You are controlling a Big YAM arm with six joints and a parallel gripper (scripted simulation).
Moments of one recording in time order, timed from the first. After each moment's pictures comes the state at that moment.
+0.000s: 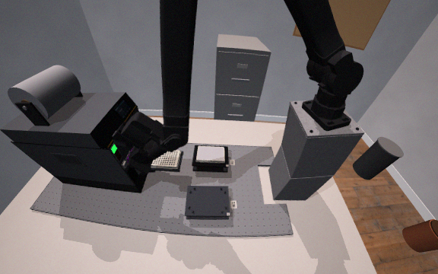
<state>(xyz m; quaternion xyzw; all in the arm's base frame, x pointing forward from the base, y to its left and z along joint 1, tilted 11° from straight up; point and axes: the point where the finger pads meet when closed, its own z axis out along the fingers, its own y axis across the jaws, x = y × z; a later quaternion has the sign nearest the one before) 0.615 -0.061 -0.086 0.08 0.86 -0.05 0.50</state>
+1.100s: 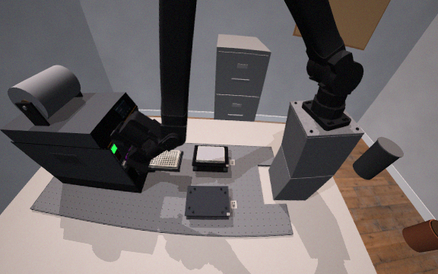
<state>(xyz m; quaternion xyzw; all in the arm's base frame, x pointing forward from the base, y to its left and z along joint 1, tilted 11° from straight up) 0.620 -0.063 -0.082 0.08 0.86 -0.05 0.50</state>
